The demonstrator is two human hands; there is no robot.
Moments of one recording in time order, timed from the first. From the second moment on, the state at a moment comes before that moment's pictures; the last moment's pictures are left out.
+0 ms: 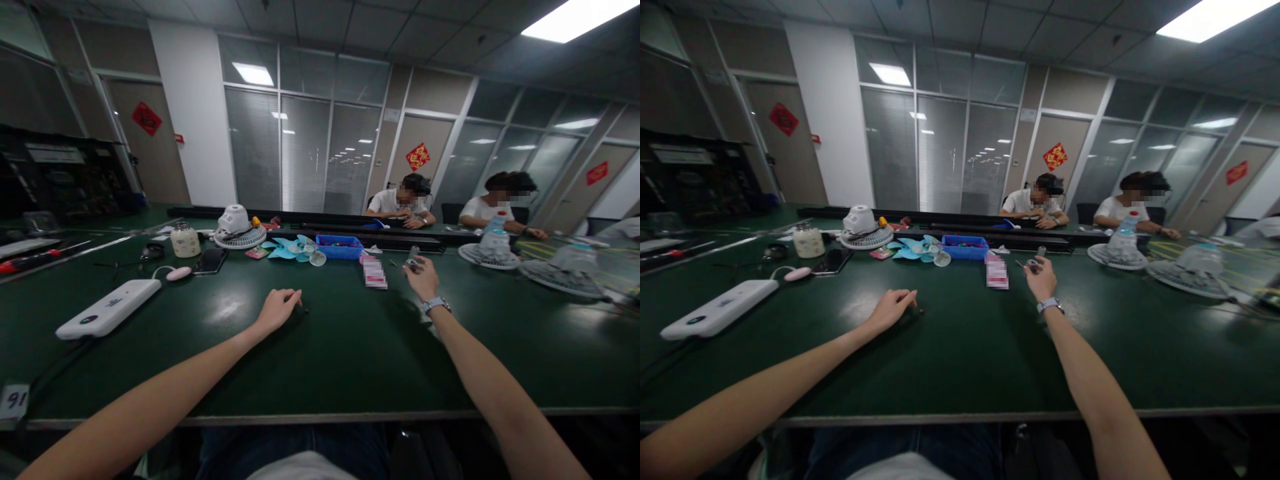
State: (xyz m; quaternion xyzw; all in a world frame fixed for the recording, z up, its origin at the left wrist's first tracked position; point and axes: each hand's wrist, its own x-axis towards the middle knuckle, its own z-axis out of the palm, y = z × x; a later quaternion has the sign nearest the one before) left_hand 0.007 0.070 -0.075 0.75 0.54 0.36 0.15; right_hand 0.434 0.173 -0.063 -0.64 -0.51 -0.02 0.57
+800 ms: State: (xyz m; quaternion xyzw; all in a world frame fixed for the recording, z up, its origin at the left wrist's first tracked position) left_hand 0.004 0.074 -0.075 0.68 0.58 0.42 0.17; right_hand 0.216 0.050 -0.066 -0.29 -0.92 0.11 0.23
